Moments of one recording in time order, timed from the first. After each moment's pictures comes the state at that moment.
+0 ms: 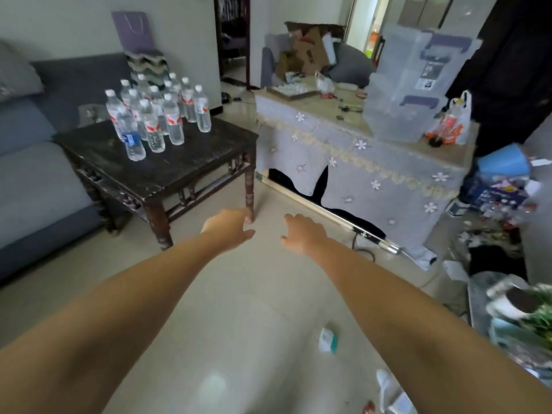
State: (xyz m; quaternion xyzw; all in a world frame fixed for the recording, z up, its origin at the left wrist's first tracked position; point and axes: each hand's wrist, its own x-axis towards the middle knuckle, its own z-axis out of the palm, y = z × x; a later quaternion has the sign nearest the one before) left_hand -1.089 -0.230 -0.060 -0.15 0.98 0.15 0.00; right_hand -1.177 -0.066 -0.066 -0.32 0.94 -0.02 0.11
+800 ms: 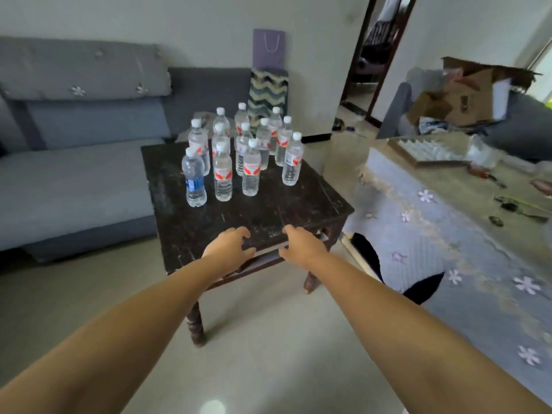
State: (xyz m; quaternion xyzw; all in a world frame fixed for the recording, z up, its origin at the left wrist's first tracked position) left_hand -1.347 -0.532 -0.080 -0.44 0.86 0.26 -0.05; right_hand -1.506 -0.448 -0.075 -0.51 0.84 -0.05 0.17
